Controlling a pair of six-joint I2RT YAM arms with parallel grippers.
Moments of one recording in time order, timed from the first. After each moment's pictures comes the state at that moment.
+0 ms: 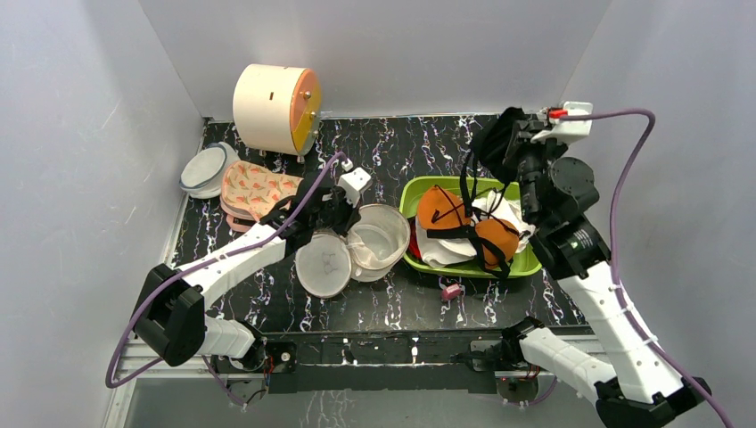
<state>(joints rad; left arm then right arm) -0.63 1.34 0.88 -0.15 0.18 0.10 0.43 0.91 1.18 -0.06 0.50 -0.02</state>
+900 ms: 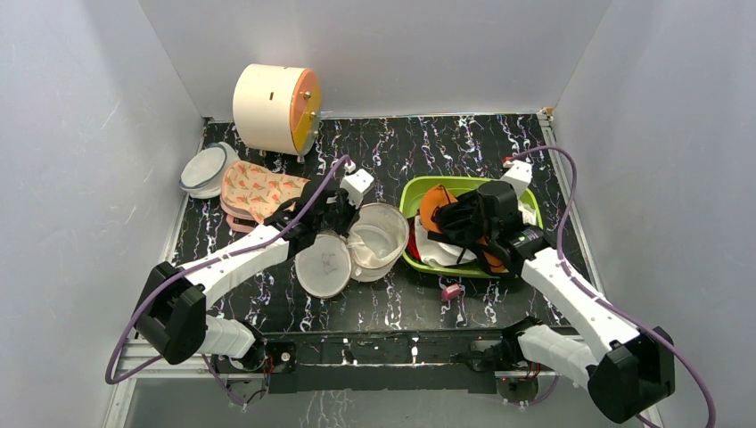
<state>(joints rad) -0.67 1.35 0.88 -0.15 0.08 0.11 0.41 1.00 0.77 -0.32 0.51 0.48</state>
